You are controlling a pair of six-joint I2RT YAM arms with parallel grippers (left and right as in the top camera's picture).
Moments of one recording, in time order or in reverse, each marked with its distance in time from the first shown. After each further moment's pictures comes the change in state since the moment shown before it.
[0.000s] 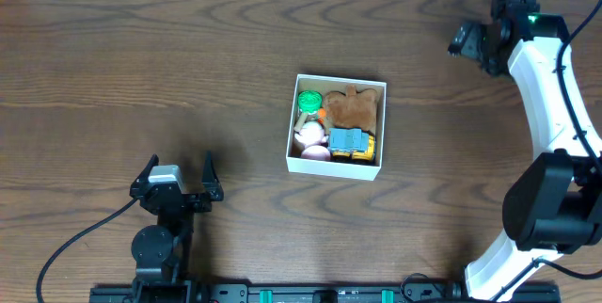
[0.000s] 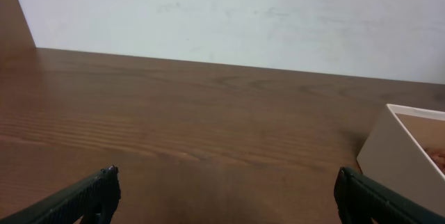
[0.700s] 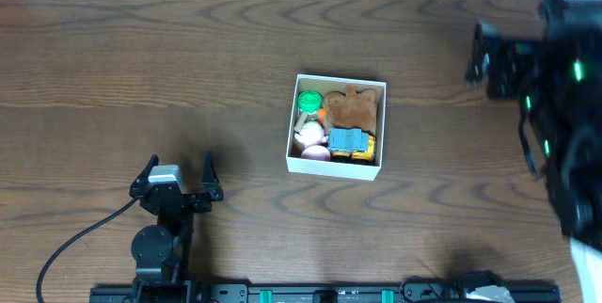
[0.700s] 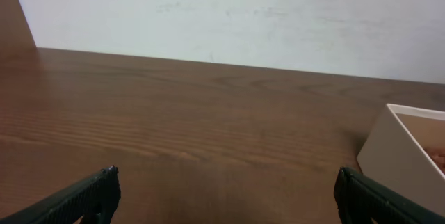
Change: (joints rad) left arm 0.000 0.000 0.001 -0.002 0.000 0.000; right arm 0.219 -0.787 -0.124 0.005 0.003 -0.229
